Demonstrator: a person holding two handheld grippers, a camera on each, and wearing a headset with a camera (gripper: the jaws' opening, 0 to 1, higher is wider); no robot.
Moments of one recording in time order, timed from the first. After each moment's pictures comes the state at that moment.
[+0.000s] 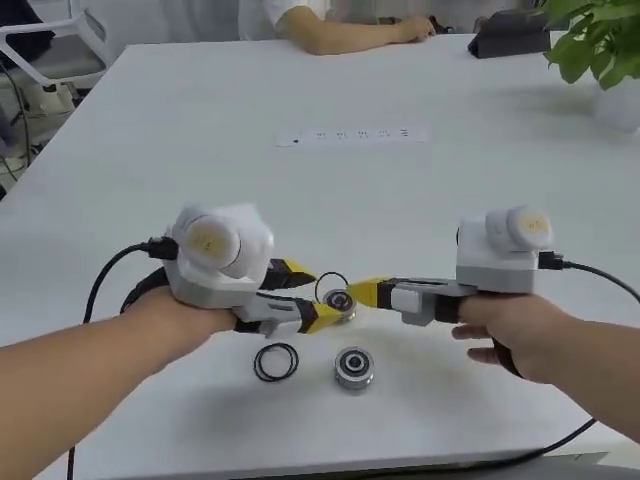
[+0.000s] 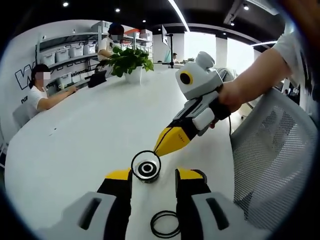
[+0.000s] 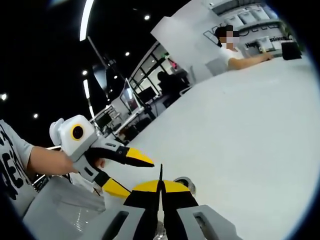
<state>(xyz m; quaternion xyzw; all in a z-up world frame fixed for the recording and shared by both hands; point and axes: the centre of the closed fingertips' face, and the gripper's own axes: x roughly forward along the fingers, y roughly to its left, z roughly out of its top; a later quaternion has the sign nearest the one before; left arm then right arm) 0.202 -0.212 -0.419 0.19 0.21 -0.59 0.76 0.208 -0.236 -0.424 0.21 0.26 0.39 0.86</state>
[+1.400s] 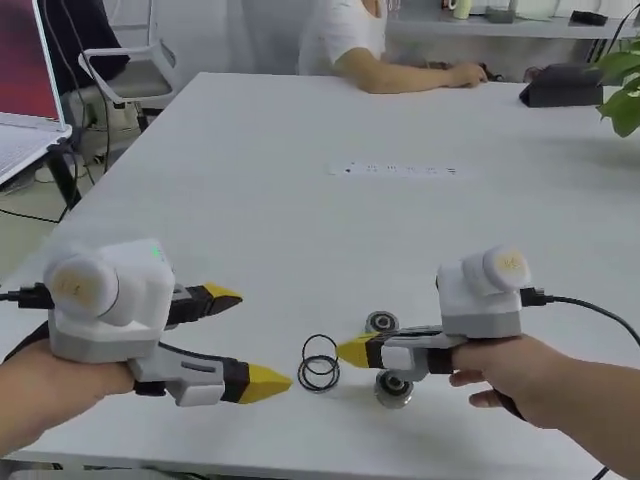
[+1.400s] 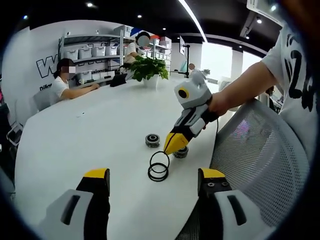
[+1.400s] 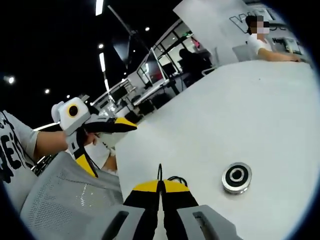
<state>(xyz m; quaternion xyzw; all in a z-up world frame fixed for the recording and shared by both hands) 0.156 -0.099 -0.387 0.14 0.22 -0.54 0.80 0.167 -0.160 -0.437 0.13 0.33 0.47 0.81</state>
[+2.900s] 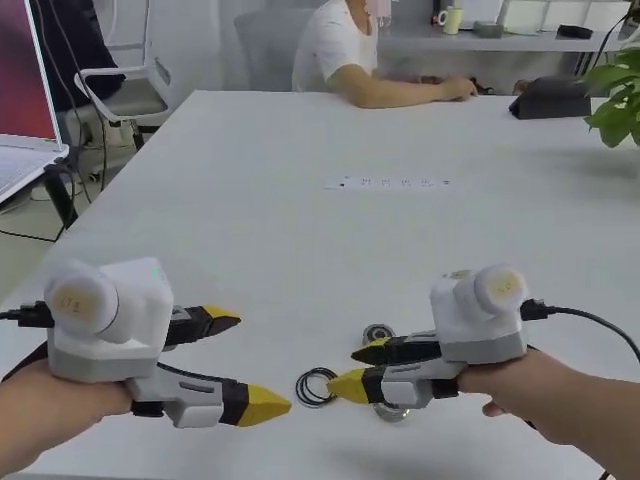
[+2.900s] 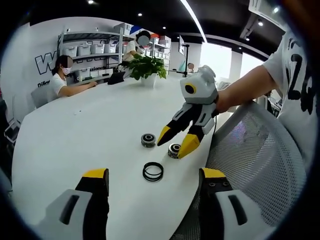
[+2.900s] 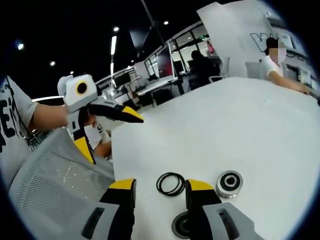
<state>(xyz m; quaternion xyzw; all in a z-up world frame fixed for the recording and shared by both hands) 0.151 -0.102 -0.386 0.13 0.23 -0.54 0.80 0.153 -0.172 -0.425 0.03 0.29 0.48 0.83</state>
